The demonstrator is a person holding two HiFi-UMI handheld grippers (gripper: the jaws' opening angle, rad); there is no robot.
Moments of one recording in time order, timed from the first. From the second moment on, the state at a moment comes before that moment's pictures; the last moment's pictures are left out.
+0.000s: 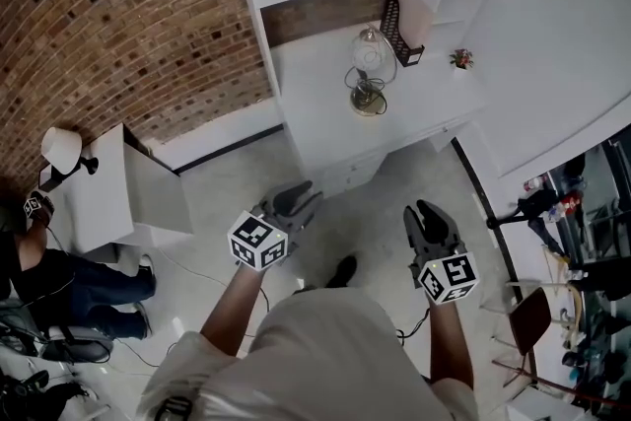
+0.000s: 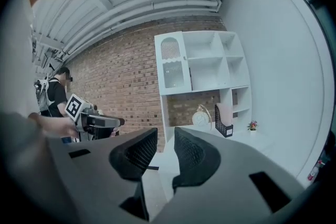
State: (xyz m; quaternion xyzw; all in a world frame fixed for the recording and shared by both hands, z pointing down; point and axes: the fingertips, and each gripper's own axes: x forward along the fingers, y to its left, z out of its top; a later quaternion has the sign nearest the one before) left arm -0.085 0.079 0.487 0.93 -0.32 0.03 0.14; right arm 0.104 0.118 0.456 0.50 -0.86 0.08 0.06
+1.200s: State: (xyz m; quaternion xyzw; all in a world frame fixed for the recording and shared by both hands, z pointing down) left arm -0.007 -0.075 0.513 0.92 -0.36 0.05 0.16; right arm 0.171 -0.051 0.486 0.45 -0.88 0.11 0.07
